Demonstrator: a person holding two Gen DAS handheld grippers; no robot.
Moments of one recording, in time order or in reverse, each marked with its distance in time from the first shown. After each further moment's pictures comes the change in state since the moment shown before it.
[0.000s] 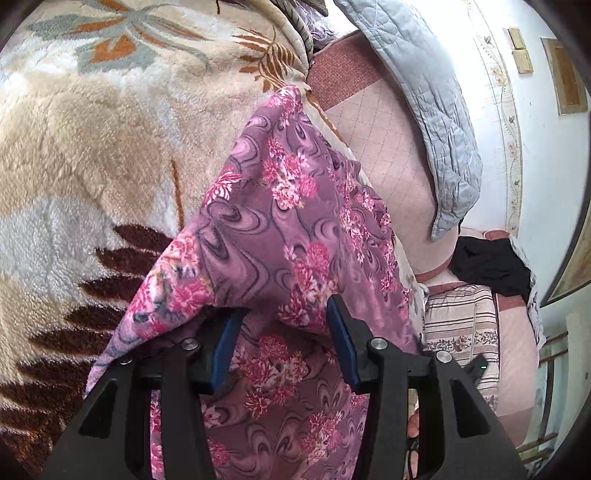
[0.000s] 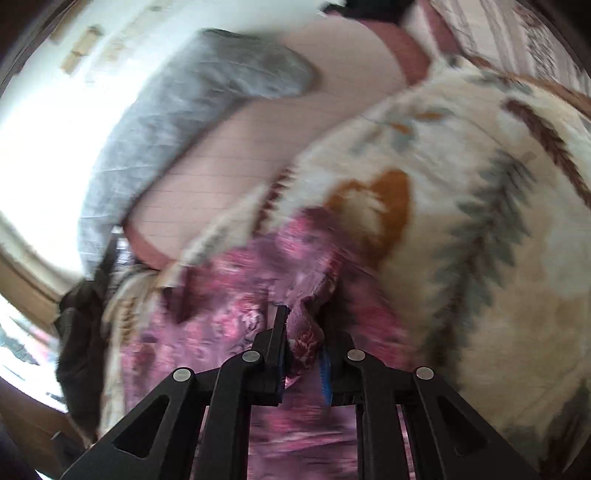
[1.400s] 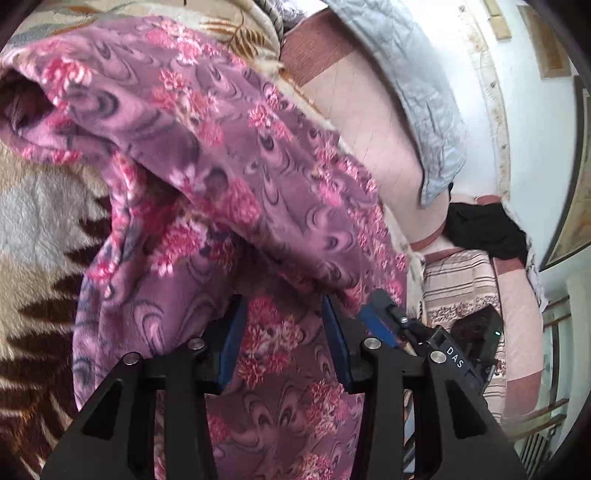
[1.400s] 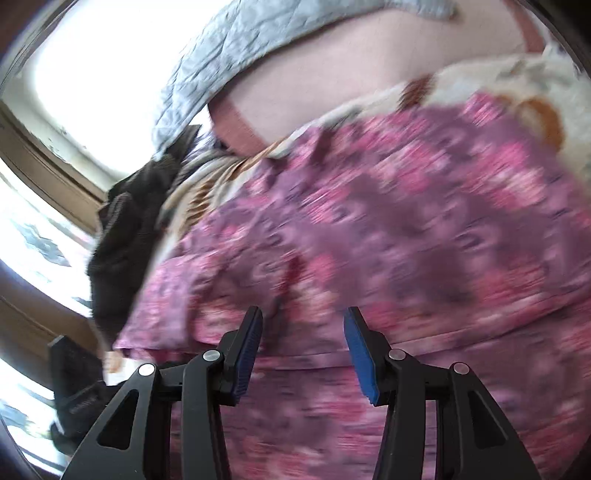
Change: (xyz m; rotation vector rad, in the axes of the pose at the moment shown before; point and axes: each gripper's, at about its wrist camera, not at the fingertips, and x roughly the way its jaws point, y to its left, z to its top) left arm -0.010 -0.004 -0.019 0.104 0.067 -0.031; right arm 0.038 0.126 -0.109 -0.221 0.250 0.264
